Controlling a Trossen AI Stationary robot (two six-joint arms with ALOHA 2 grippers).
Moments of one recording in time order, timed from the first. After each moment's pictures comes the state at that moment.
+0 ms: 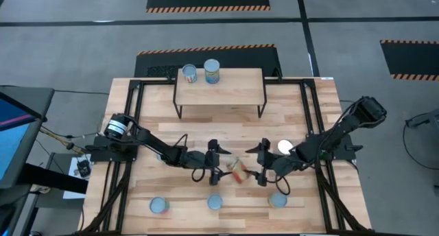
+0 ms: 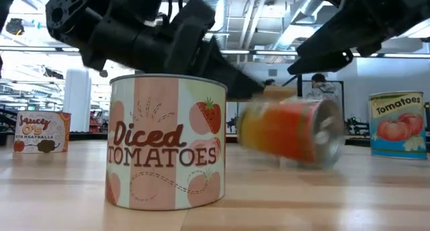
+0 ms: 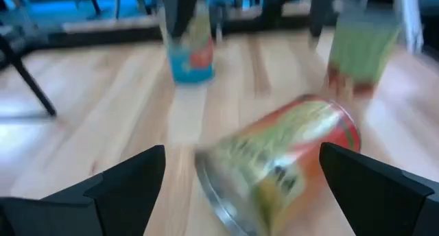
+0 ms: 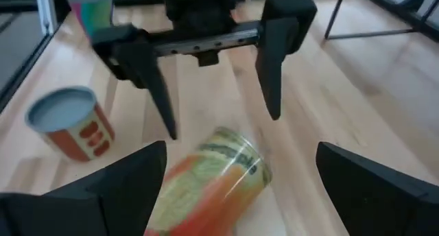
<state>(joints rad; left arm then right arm) -0.28 1.94 0.81 0.82 -0.31 -0.02 0.51 1.39 0.58 0.29 0.61 0.36</state>
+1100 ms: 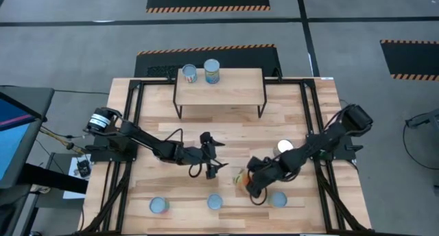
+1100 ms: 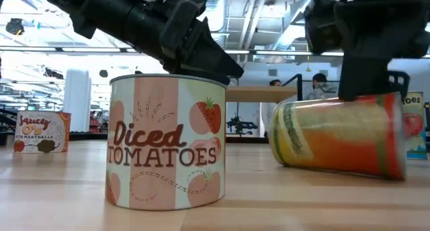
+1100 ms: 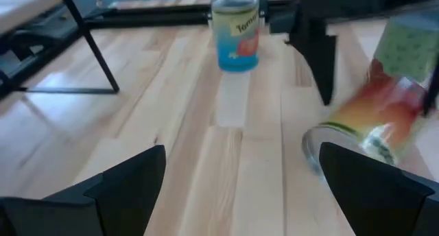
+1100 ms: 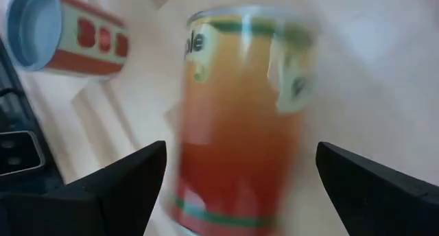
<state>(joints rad) -0.27 1.74 0.81 0.49 -0.43 -0.10 0.50 1.64 0.92 -0.32 0.13 1.14</state>
